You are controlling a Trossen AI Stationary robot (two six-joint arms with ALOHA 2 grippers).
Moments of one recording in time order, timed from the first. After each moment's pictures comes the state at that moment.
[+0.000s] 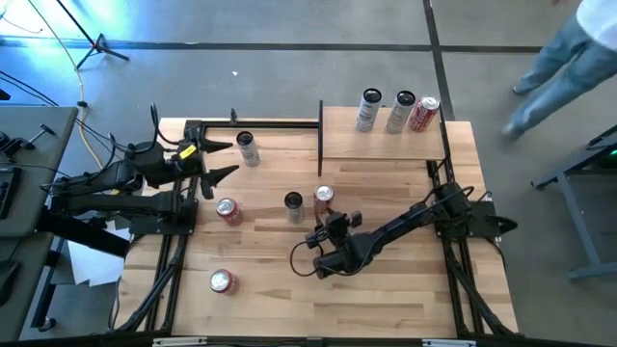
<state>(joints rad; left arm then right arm) 0.13 0.46 0.66 -0.27 -0.22 0.09 0.40 2.07 1.31 -0.49 1.18 1.32</state>
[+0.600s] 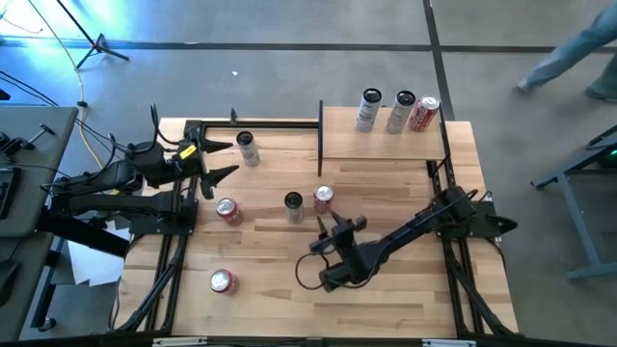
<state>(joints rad) 0.13 0.46 0.66 -0.27 -0.22 0.09 0.48 2.06 1.32 -0.54 1.39 1.34</state>
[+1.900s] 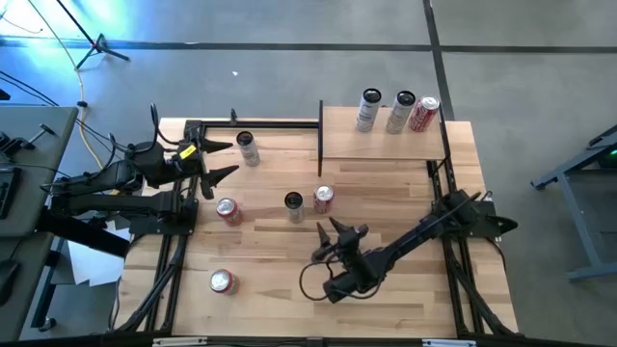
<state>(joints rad) 0.13 0.46 0.66 -0.27 -0.22 0.09 0.54 2.06 1.31 -0.44 1.42 1.41</state>
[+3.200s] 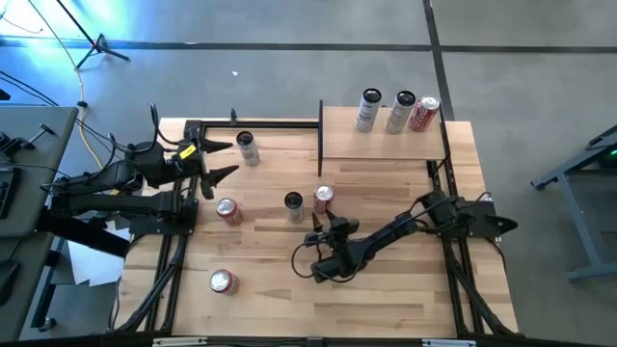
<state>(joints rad) 0.13 0.46 0.66 -0.27 -0.22 0.09 0.40 2.21 1.31 -0.38 1.31 1.65</state>
